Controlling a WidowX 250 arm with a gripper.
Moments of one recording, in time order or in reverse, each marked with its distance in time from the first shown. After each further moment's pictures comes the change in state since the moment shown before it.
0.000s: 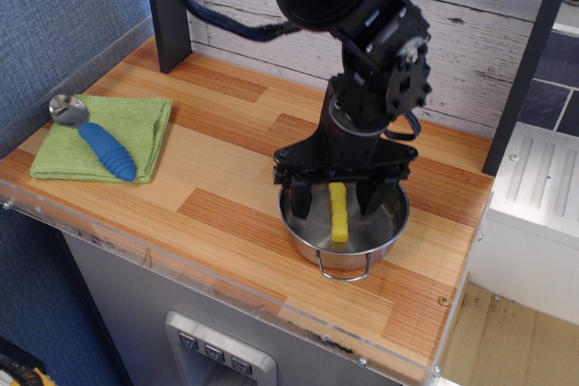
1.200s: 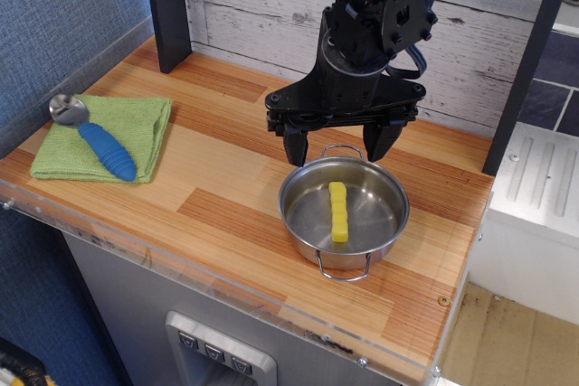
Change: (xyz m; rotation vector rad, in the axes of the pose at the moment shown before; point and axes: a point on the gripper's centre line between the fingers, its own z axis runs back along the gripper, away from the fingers) arm 0.017 0.004 0.048 -0.071 -0.108 0.006
